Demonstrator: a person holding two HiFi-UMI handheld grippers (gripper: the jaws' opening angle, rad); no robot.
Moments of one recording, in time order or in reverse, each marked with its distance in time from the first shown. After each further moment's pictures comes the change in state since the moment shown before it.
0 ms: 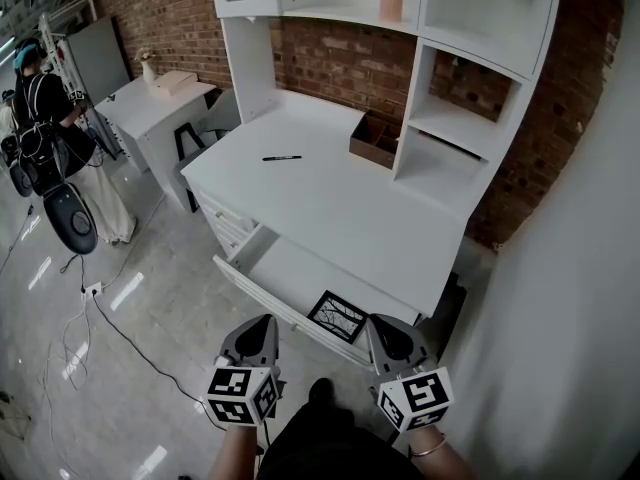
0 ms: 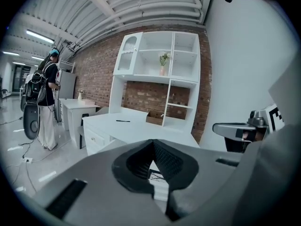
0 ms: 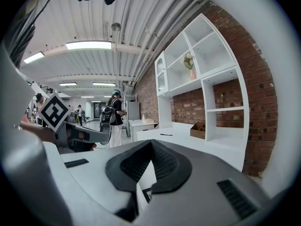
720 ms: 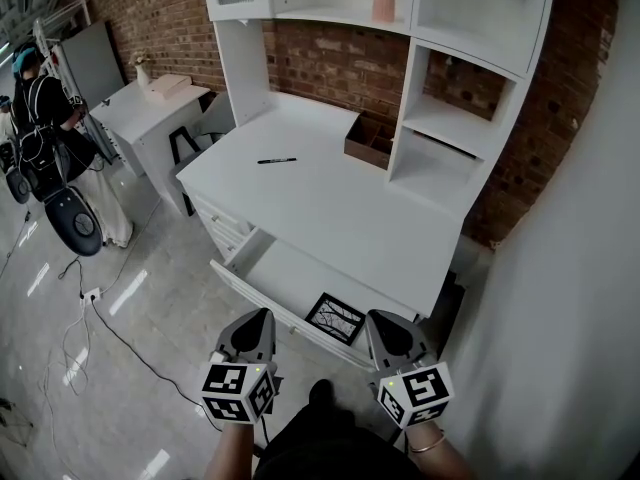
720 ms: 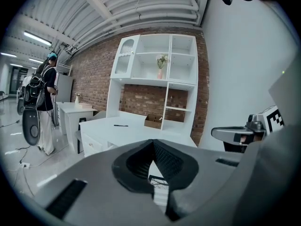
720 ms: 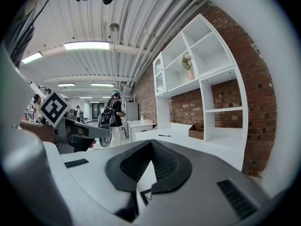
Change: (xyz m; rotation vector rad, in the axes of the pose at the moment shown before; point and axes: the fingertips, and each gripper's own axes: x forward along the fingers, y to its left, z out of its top) left arm 0.005 -0.001 0.022 0.026 -0.030 -0.023; right arm 0.005 -0.008 0.005 0.008 -0.005 -0.015
